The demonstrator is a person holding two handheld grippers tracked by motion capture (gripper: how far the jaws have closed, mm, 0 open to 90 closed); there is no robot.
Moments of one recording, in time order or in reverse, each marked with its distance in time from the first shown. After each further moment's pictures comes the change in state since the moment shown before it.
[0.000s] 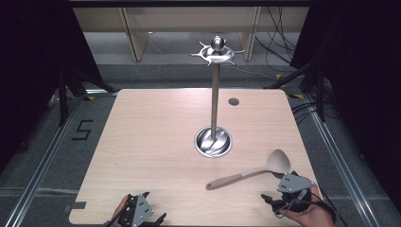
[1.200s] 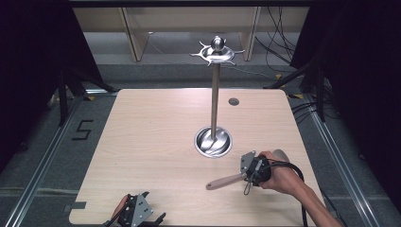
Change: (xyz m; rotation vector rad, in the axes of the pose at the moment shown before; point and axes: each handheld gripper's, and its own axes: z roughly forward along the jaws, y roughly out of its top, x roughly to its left) left arm 0.001 -0.001 0.000 -0.003 -0.014 -0.009; right arm -0.025 0.082 0.083 0.382 0.239 -0.408
